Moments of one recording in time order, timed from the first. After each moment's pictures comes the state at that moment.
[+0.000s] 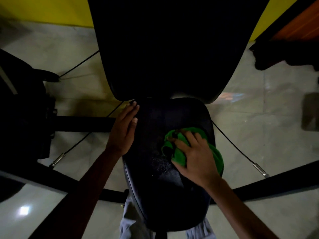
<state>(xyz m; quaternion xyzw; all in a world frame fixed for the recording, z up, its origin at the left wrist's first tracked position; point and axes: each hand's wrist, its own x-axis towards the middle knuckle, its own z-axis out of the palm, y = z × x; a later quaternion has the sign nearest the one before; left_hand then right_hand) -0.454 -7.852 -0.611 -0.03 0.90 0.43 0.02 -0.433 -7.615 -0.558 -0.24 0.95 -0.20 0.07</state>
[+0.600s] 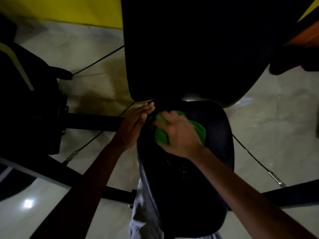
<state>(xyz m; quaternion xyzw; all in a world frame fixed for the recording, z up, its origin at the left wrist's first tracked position) -0.467 -7.887 -0.616 0.01 0.83 0.56 0.07 -0.493 -7.709 -0.568 -0.36 0.91 -0.16 0.12</state>
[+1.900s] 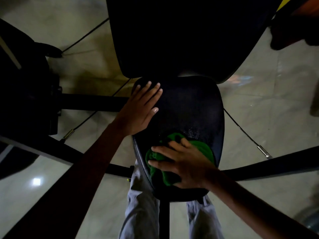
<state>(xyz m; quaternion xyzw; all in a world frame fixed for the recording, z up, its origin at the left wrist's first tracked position) -0.455 -7.858 -0.603 0.21 0.96 0.18 0.09 -0.390 -7.638 -0.545 -0.53 0.82 -0.15 0.14</state>
